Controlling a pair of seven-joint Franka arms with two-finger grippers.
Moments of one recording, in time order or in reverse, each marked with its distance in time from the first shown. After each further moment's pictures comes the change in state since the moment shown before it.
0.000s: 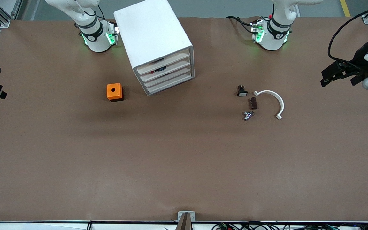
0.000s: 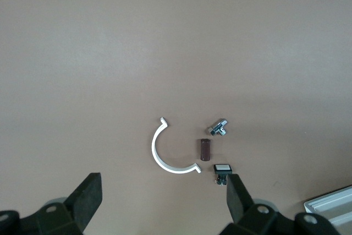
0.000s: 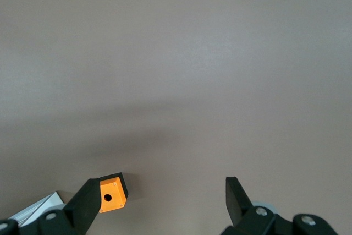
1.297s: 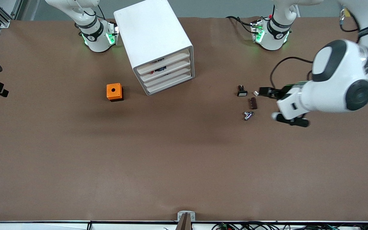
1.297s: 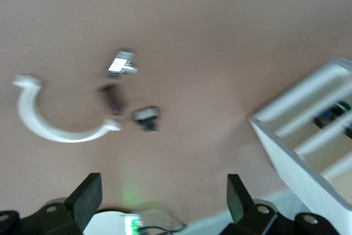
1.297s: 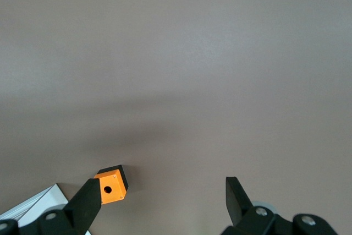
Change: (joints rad) left arm -0.027 0.320 -0.171 -0.060 -0.300 -0.057 0.105; right arm 0.000 0.000 0.000 0.000 0.000 -0.030 0.000
